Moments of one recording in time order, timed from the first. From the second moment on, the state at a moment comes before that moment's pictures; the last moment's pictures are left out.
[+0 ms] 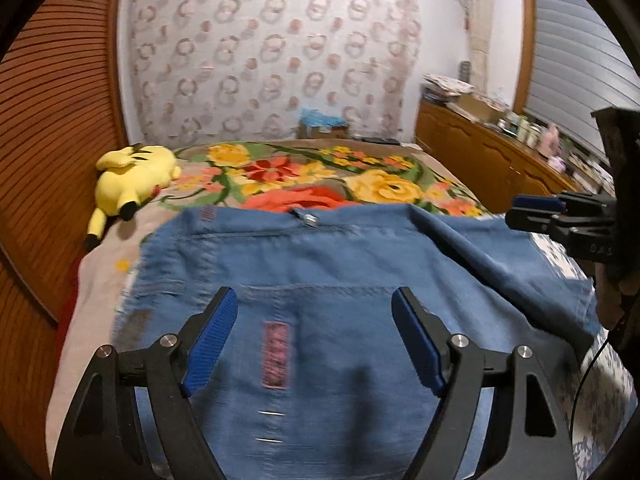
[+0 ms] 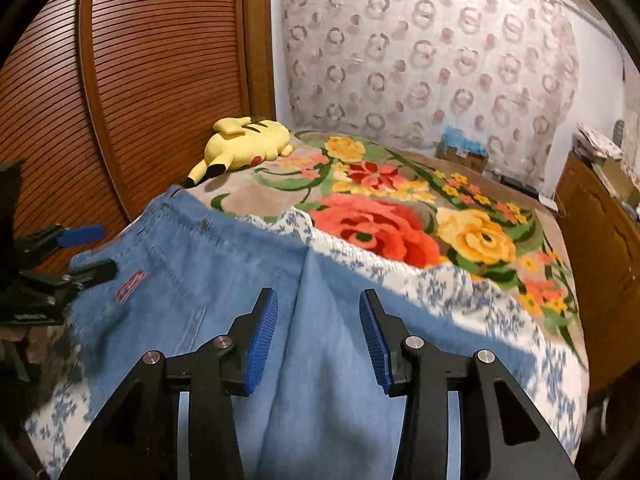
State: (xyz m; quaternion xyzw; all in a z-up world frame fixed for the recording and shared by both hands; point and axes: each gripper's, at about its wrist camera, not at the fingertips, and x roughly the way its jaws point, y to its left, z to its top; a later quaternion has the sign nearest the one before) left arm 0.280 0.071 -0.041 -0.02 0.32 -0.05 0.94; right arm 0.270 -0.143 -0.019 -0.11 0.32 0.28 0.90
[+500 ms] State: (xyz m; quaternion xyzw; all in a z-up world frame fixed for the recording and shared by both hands) left arm 0.277 0.036 -0.072 0.03 0.35 -0.10 0.93; right arm 0.206 -0.169 -0.022 -0.08 0.38 0.25 0.89
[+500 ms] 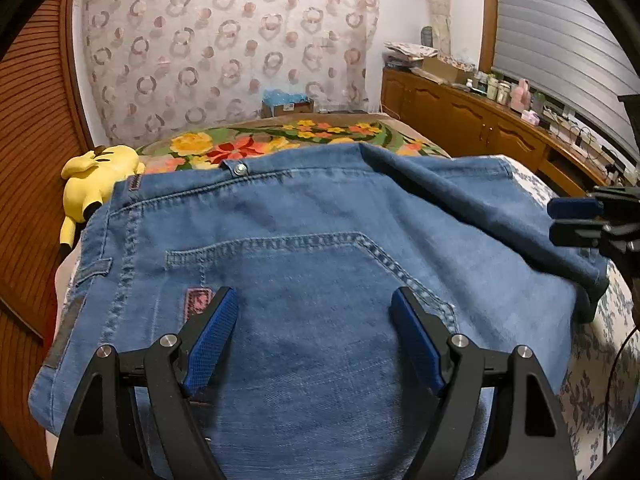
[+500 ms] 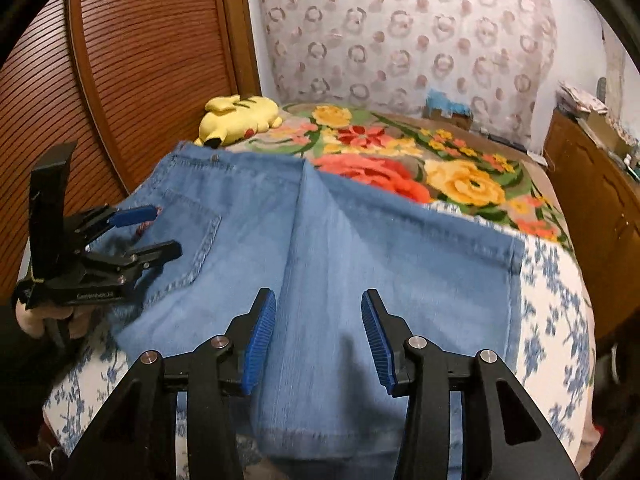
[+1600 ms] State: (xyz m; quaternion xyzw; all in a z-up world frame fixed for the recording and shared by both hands) left arm 0.275 0.042 -0.070 0.02 0.35 -0.10 0.93; right arm 0.238 -0.223 0.023 -0.12 0.34 0.20 0.91
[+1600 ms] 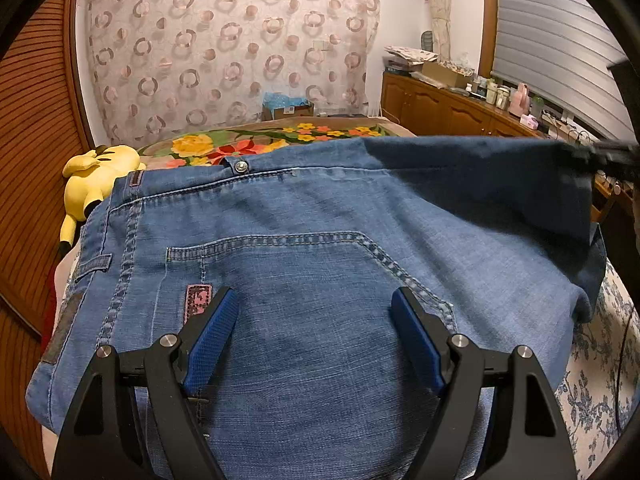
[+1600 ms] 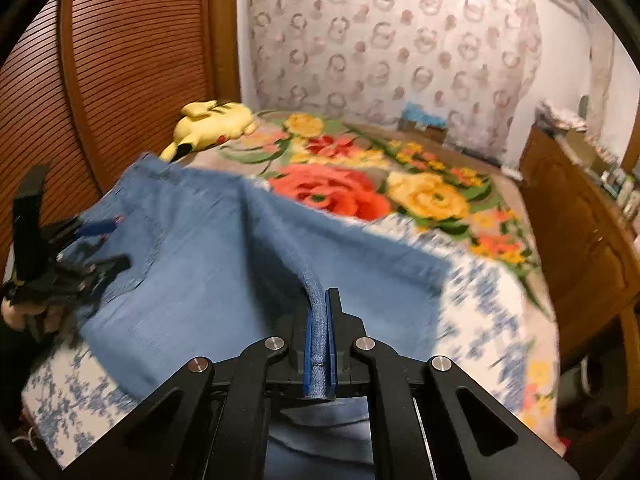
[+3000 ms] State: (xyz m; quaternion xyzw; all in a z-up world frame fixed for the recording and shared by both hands) left arm 0.275 0.050 -0.069 0.01 0.35 -0.10 0.93; right arm 0.272 -0.200 -0.008 -0.13 0.41 0.14 0.89
